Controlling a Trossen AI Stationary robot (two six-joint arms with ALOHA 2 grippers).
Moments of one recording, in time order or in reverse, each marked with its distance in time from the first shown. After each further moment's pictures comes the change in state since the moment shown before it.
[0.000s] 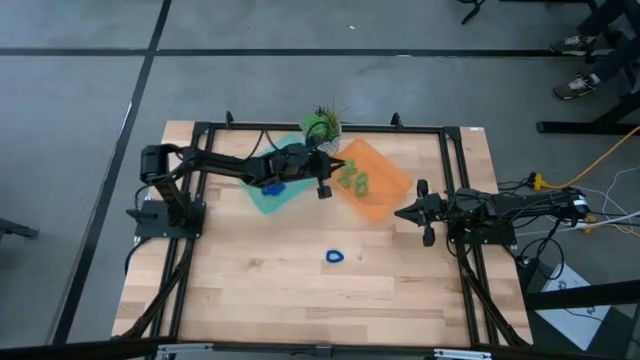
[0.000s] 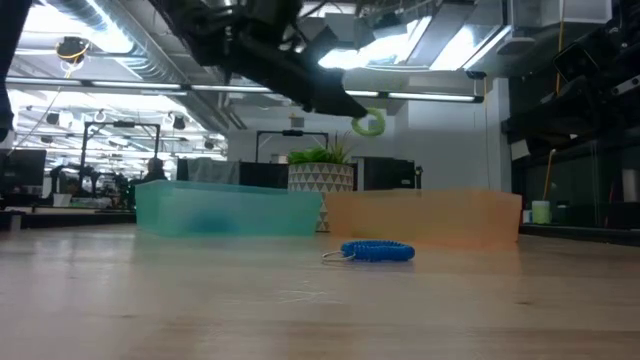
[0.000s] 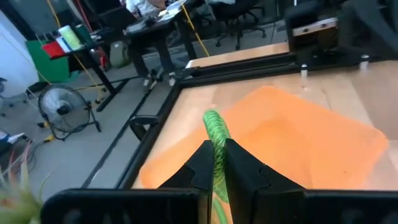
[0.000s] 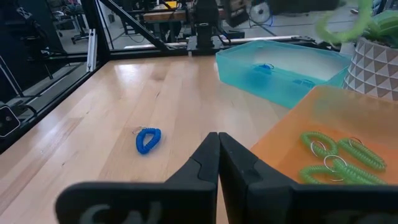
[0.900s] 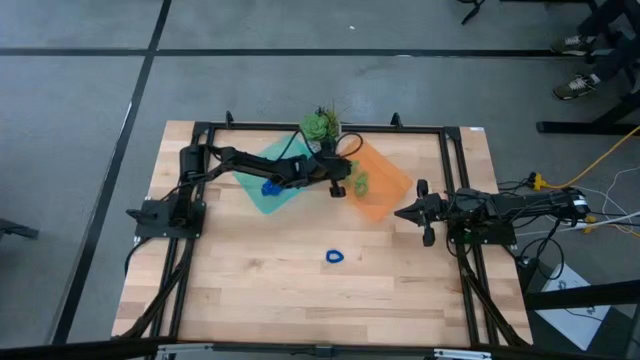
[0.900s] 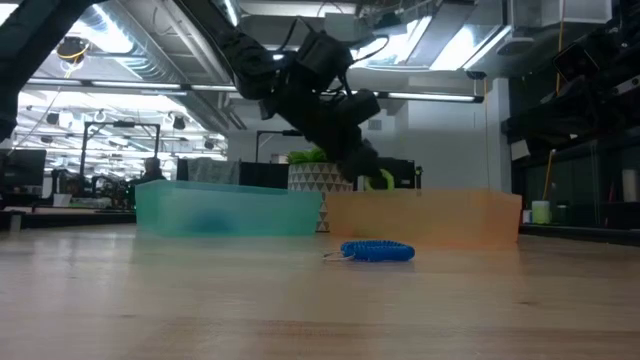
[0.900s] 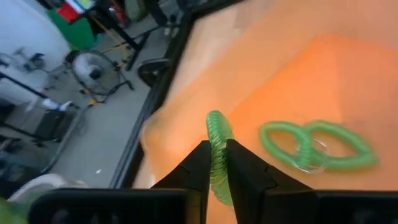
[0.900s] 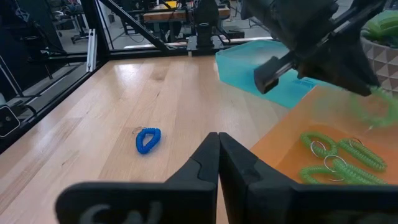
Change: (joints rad) left arm 0.007 0.303 0.229 -0.139 -0.187 0.142; right arm 0.000 0.000 0.000 0.000 0.000 0.000
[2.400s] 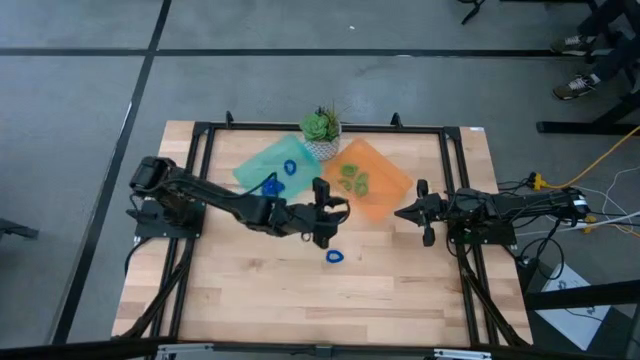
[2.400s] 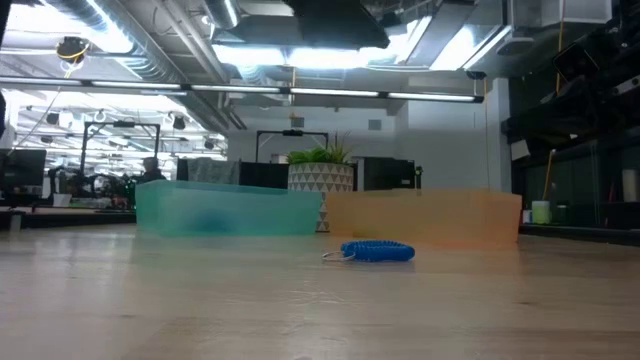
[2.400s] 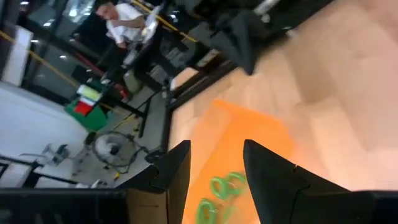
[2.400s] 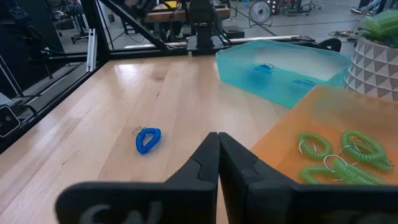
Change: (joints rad) left arm -0.458 -0.327 -0.005 -0.249 -0.289 0.159; right arm 0.000 0.000 0.000 0.000 0.000 0.000
